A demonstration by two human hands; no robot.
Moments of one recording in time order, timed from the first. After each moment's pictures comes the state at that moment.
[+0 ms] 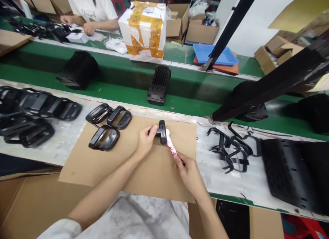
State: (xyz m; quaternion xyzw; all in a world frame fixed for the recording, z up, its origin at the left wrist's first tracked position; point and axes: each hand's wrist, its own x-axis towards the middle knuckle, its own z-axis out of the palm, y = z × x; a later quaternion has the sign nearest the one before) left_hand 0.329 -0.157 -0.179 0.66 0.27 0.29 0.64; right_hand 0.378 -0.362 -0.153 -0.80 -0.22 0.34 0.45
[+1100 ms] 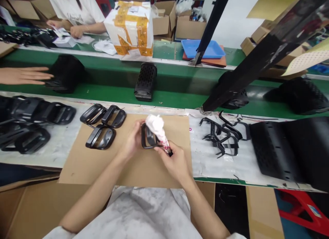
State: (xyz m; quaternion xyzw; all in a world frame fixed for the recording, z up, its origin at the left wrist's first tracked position) left_hand 0.294 -0.152 -0.145 0.52 0.27 0.21 0.78; right_hand 0.361 -0.335 -0.130 -0.80 -0.24 0.20 0.51
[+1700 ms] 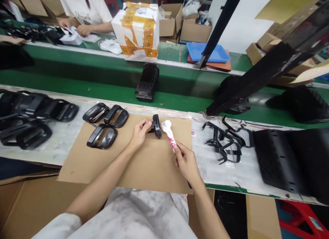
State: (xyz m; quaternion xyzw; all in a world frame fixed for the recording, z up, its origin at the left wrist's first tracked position) left_hand 0.327 -0.133 -0.177 0.63 0.20 0.24 0.71; right_hand 0.385 -0.357 -0.148 -0.77 -0.16 0.31 0.53
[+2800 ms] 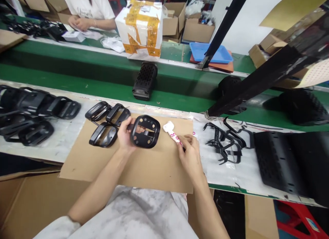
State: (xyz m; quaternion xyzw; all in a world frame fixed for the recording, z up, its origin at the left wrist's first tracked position) left_hand 0.303 -0.130 -0.131 0.32 0.24 0.30 0.87; right_hand 0.408 -0.359 -0.158 -0.87 -0.31 0.06 0.37
